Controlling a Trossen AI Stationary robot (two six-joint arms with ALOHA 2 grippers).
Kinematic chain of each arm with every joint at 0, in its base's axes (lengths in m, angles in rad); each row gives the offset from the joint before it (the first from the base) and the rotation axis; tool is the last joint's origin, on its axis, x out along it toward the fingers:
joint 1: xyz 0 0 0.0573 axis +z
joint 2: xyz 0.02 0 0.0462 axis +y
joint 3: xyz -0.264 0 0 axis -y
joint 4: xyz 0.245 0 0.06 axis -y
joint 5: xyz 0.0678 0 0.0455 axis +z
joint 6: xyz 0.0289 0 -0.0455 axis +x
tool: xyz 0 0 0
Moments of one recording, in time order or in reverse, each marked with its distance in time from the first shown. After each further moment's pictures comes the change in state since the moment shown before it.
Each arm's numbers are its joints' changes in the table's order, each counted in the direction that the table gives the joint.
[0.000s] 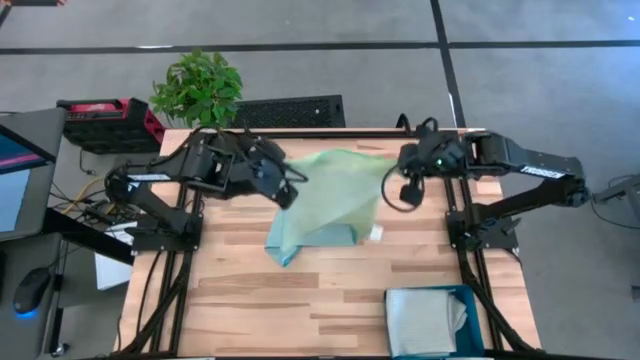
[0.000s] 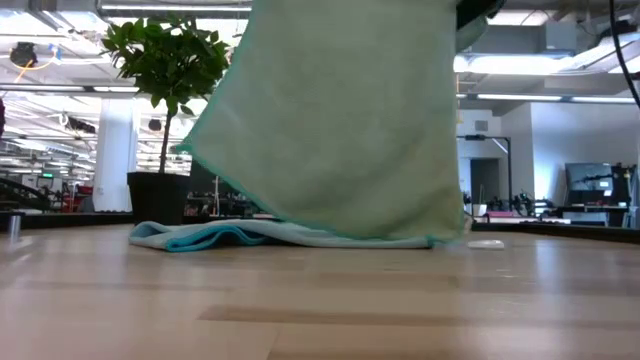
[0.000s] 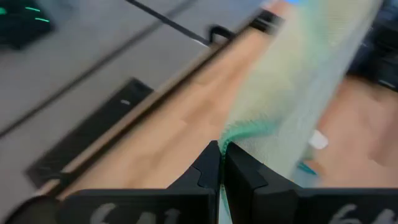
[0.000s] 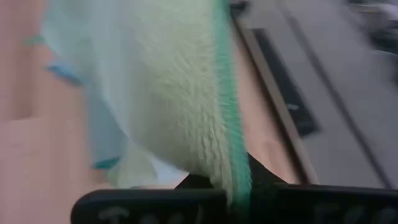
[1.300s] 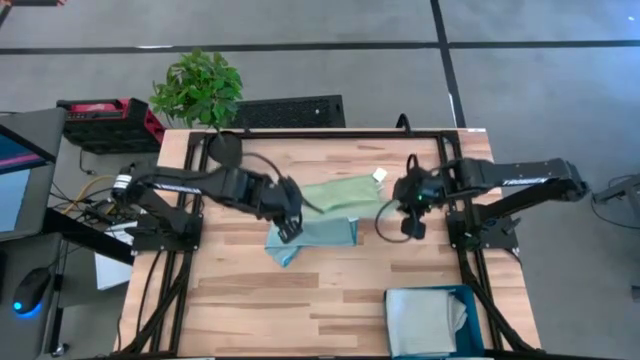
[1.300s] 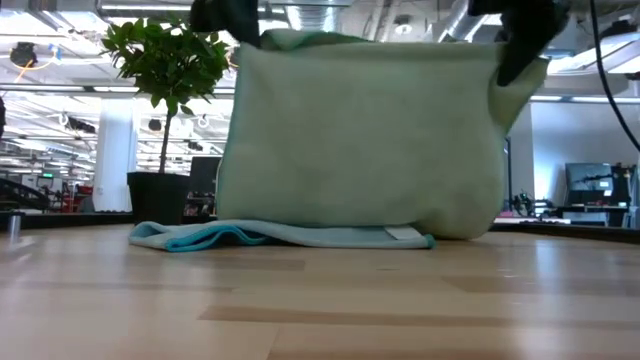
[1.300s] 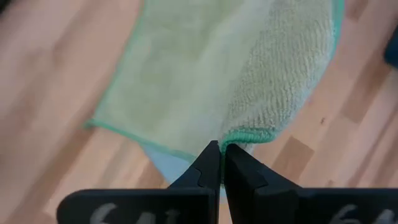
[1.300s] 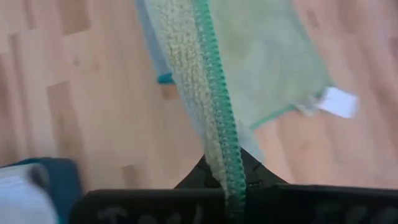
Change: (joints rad) left arm 0.000 0.045 -0.297 0.063 -0.445 -0.054; right arm 0.147 0.008 -0.256 -0.065 0.224 0.323
